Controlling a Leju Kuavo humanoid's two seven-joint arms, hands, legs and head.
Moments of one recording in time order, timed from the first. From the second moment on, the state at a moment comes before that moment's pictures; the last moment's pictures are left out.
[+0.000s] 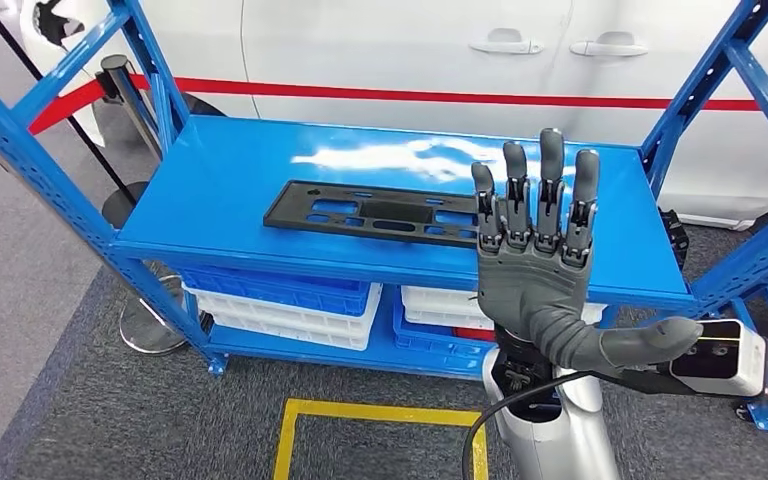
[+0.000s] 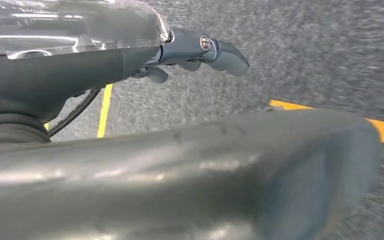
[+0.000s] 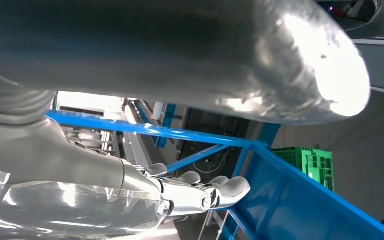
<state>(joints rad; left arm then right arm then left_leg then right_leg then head) -0.13 -0.13 1.27 -0.22 -1.11 0.13 -0.01 -0.28 0.17 0.26 -1.79 -0.37 0.62 -0.56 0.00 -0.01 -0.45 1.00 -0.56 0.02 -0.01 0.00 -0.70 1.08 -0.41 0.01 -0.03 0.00</state>
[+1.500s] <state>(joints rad) -0.13 -0.13 1.28 -0.21 -1.11 0.11 -0.05 -0.24 0.15 0.27 -1.74 -0.31 0.36 -0.41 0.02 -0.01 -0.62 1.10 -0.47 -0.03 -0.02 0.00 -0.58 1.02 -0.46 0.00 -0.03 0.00</state>
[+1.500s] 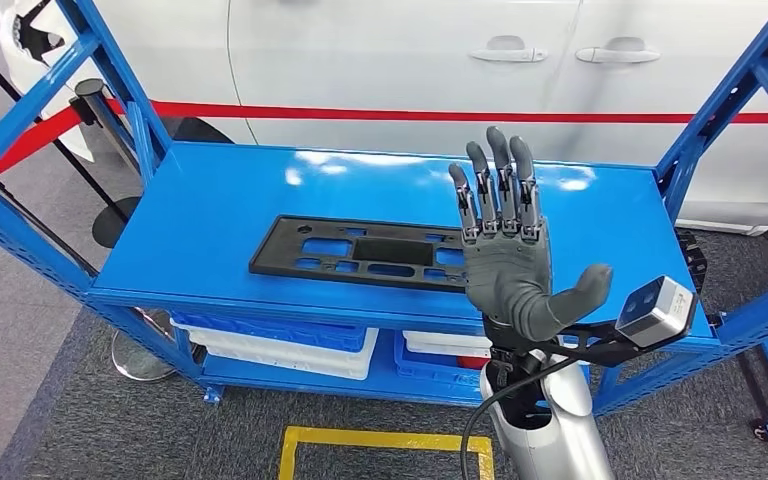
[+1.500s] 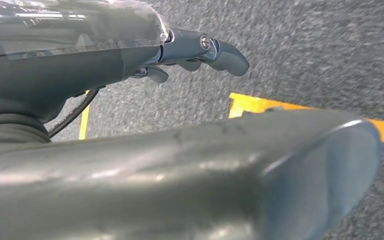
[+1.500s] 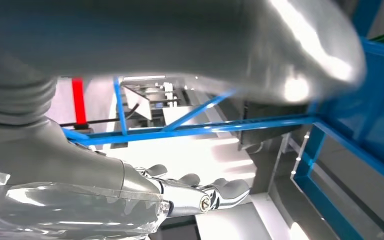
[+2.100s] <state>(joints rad) -0.13 -0.13 1.28 -0.21 -1.12 0.11 -0.06 -0.32 0.07 0.43 -1.57 -0.02 0.23 -0.37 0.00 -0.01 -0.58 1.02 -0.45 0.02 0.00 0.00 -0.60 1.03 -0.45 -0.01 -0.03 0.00</state>
